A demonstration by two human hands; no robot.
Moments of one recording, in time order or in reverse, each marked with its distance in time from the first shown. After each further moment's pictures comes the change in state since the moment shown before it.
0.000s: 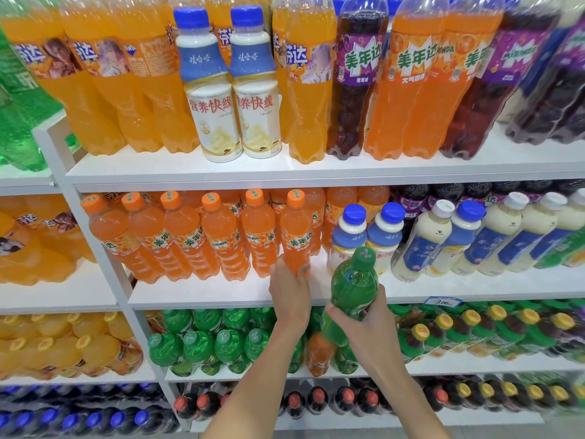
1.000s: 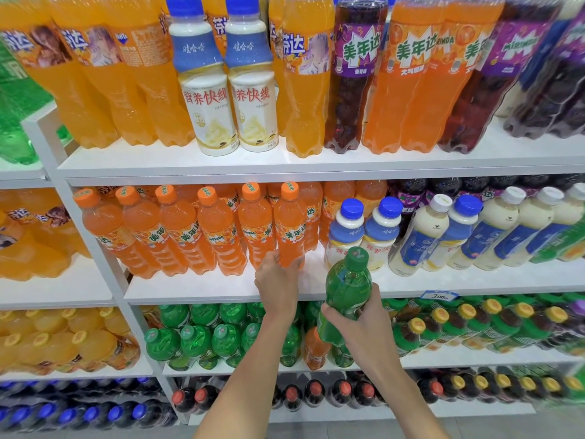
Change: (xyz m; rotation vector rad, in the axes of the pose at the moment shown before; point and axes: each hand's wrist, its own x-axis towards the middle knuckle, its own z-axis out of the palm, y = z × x) left_hand 0.006 0.004 -0.013 0.017 0.121 -0.028; right_hand -0.005 0.004 0.001 -0.021 -0.026 0.023
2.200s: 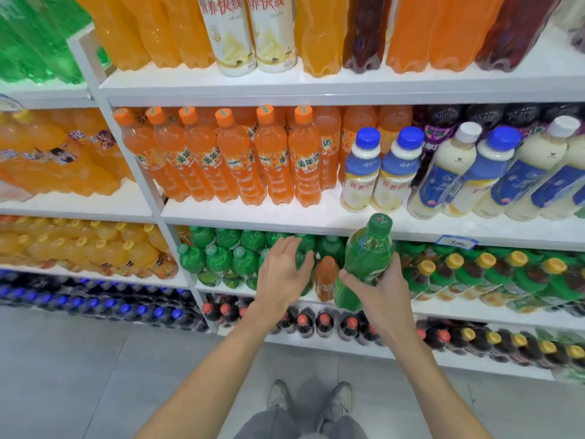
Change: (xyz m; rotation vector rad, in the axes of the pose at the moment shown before) left_hand -0.102 -0.052 -0.060 0.455 -0.349 0.297; right_hand -0.044 0.048 -0.033 0.086 -0.117 -0.016
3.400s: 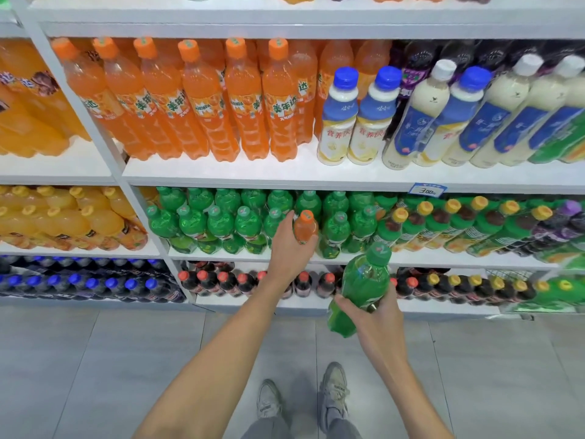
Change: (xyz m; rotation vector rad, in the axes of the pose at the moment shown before) left_hand -0.027 0.002 0.072 -0.470 -0.189 -0.239; right_hand -0.107 0.076 -0.010 0.068 0.118 0.223
